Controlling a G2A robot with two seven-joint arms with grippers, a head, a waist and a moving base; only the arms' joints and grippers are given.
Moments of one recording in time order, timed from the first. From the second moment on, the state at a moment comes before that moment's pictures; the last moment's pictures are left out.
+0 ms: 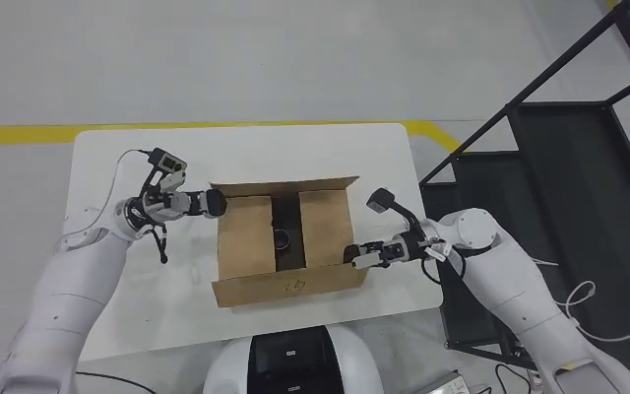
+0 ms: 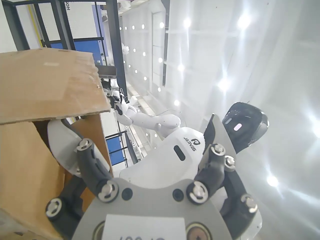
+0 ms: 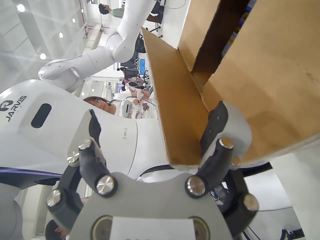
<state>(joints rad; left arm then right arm) 0.91 -1.05 -1.11 -1.03 -1.04 -0.31 -1.47 -1.21 -0.91 1.15 -1.53 0.57 -0.40 1.42</state>
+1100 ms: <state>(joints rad) 0.57 -1.20 -0.95 -0.59 -0.82 -0.49 -1.20 -1.18 -0.84 0.87 -1.59 0.39 -0.42 1.40</state>
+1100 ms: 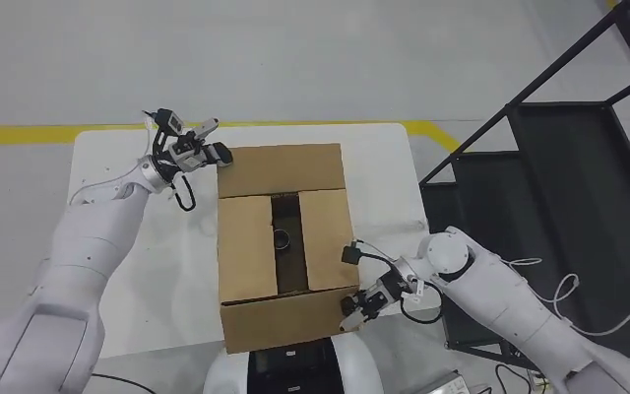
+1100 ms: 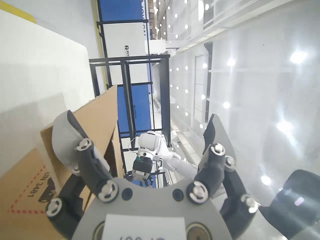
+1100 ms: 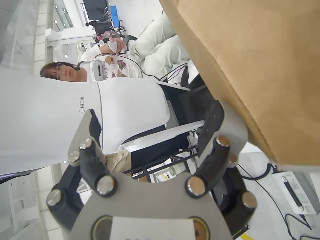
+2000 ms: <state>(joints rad) 1.00 -1.03 -1.42 -1.05 -0.95 -0.27 -1.44 -0.97 -0.93 0.74 -1.55 0.61 -0.05 0.86</state>
